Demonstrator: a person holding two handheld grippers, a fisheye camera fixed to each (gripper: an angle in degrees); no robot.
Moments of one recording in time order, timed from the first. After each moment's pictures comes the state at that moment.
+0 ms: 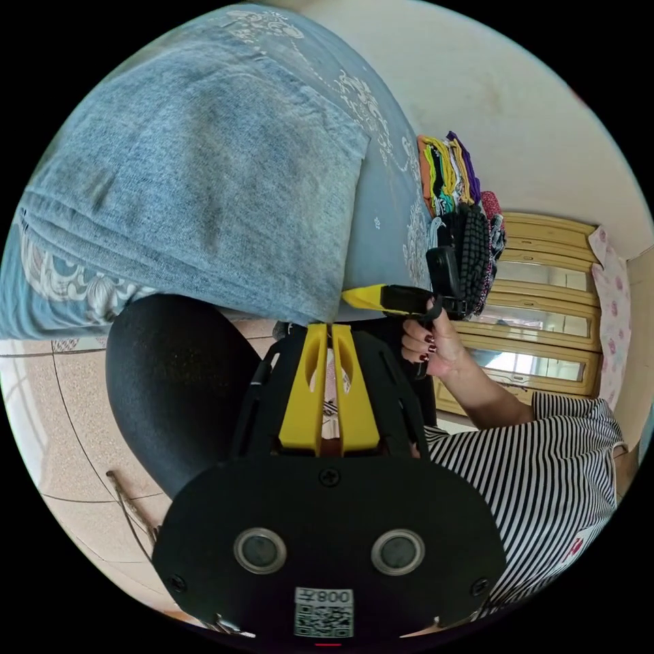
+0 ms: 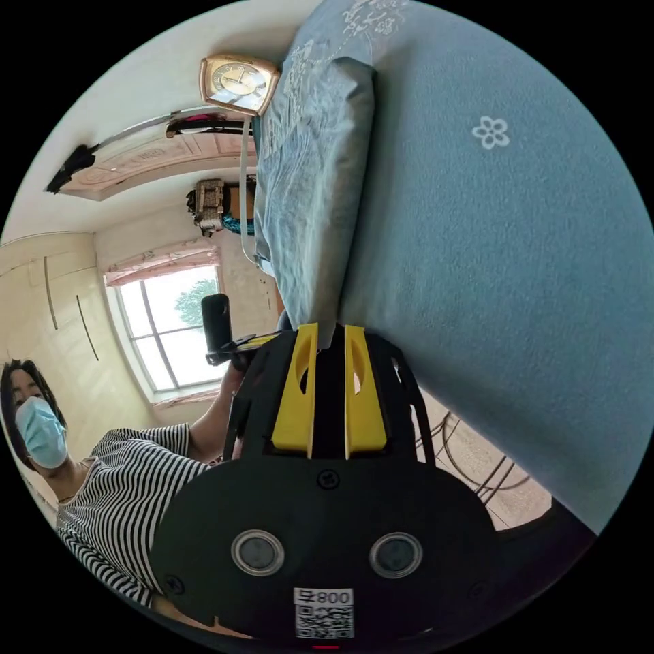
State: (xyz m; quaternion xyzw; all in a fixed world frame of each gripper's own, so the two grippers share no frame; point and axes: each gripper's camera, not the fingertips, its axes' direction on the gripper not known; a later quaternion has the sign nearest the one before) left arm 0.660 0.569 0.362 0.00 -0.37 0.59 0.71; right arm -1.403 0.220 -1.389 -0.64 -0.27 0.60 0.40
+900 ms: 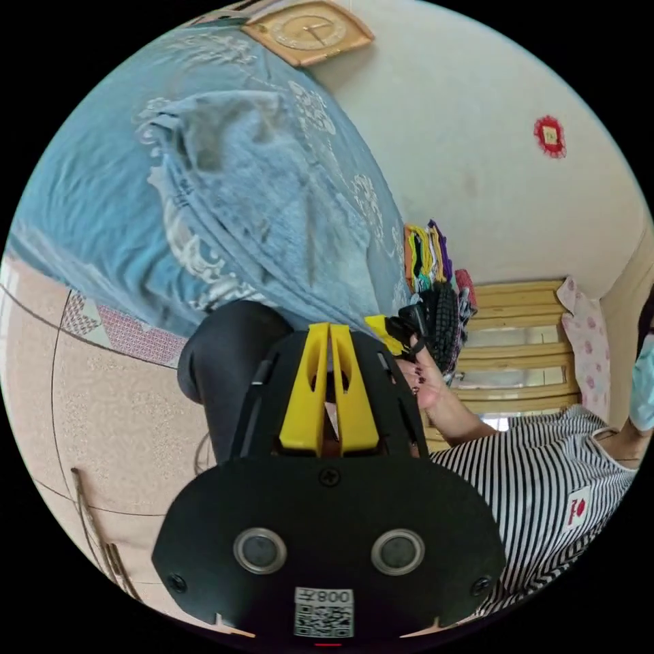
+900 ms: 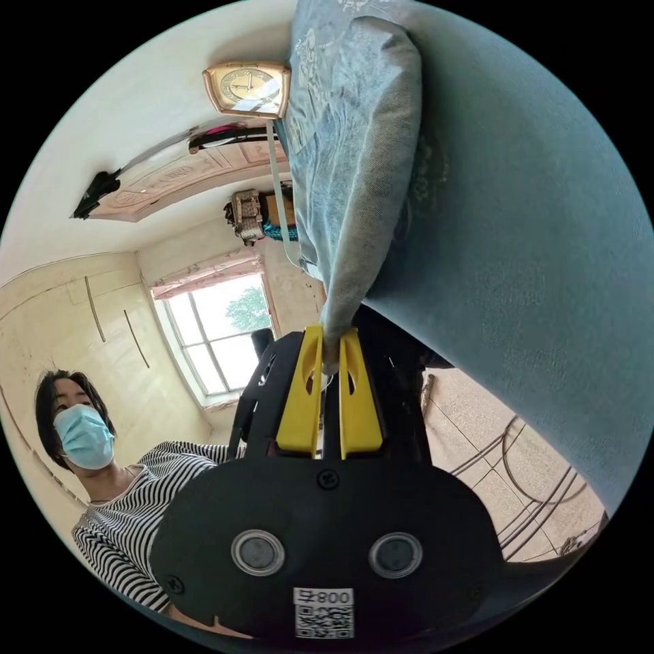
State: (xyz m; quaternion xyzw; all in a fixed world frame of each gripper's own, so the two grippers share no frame) left arm 0.653 0.591 0.242 0.13 -0.22 0.62 0.75; right arm -1.452 0.298 -1.424 -0.56 -0.31 0.69 0.35
